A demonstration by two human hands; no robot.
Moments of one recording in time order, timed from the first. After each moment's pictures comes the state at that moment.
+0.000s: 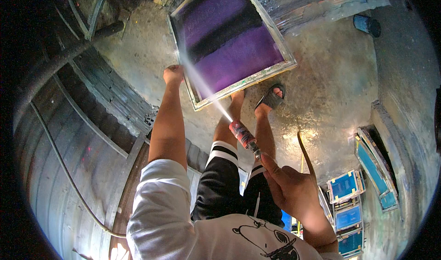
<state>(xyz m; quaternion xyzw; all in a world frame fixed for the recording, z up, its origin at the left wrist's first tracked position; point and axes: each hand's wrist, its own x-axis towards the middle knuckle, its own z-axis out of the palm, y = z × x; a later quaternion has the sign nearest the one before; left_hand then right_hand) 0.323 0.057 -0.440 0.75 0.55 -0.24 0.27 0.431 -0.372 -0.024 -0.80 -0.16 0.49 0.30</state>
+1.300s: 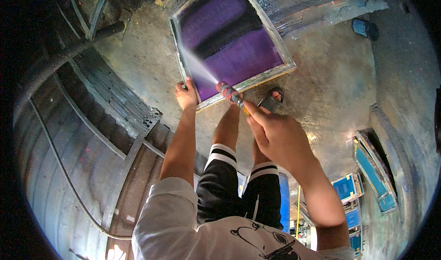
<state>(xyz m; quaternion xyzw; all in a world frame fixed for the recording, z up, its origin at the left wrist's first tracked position) 0.272 -0.041 -0.404 0.82 0.54 -0.09 0.15 0.470 -0.326 -0.114 -0.83 -0.21 0.43 0.29</state>
